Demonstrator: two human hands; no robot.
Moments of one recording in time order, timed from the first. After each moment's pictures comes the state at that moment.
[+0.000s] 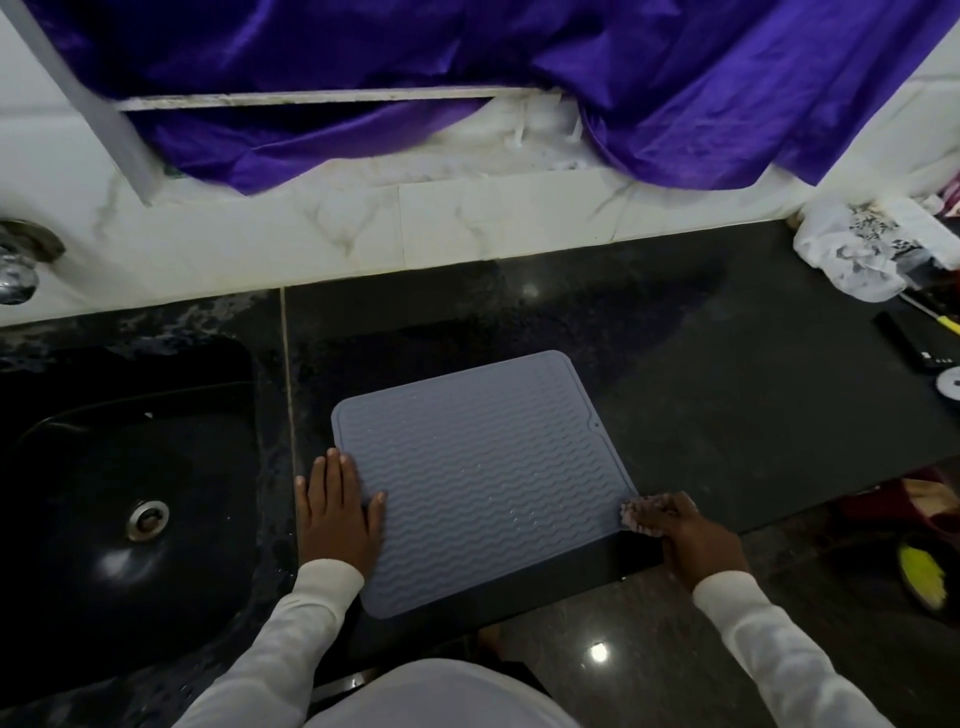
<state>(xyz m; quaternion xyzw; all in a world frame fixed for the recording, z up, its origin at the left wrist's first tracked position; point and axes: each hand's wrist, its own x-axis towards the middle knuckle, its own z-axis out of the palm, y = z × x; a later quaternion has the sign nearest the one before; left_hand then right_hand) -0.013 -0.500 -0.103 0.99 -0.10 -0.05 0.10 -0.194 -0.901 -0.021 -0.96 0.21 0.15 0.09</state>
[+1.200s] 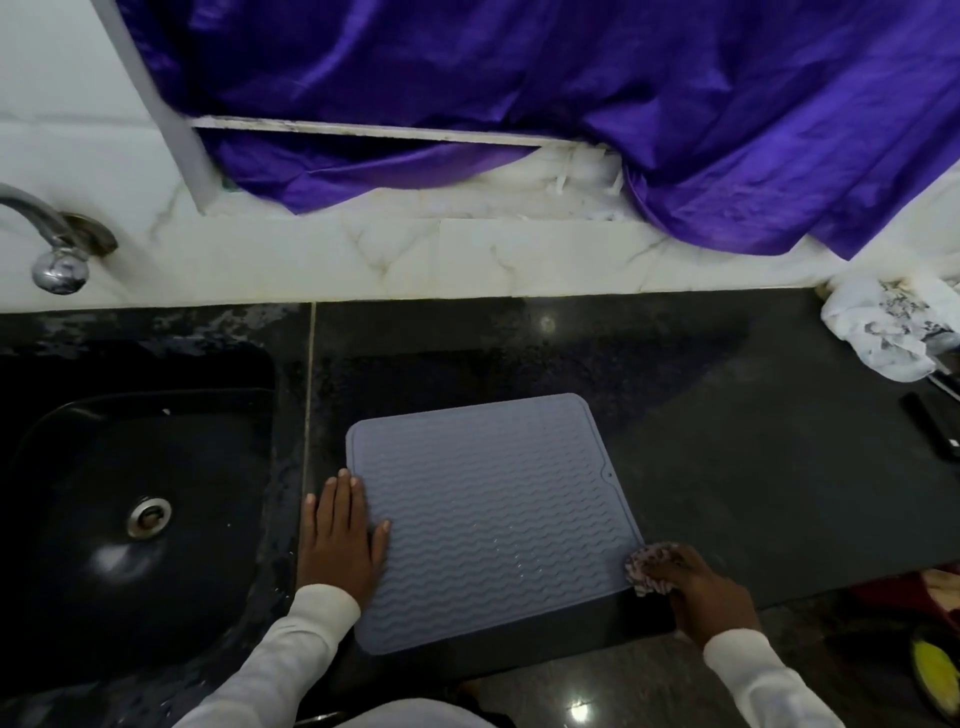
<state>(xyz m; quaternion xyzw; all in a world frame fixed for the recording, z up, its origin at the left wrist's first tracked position) -0.014 -0.497 -0.103 0.99 -0.10 -0.07 0.09 -0.179 -0.918 -0.023 -0.96 0.18 0.17 0.10</state>
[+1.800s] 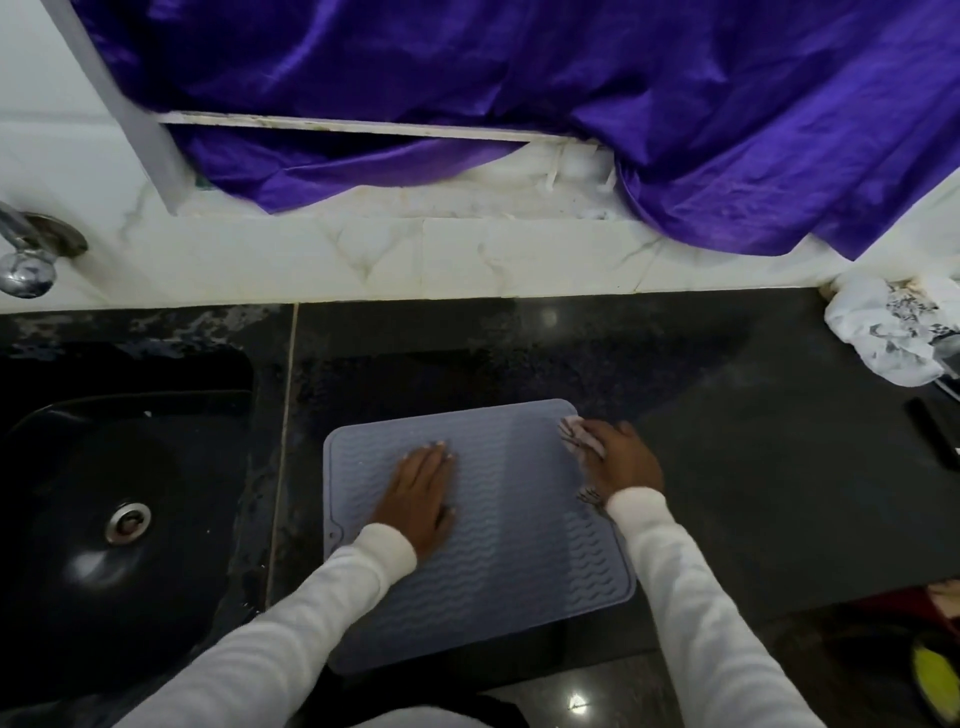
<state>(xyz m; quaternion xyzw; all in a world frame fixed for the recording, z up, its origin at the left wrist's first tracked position) 0.034 -0.604 -0.082 0.93 -0.32 -0.10 0.13 -0.003 -0.898 0.002 -0.95 0.23 0.06 0.19</state>
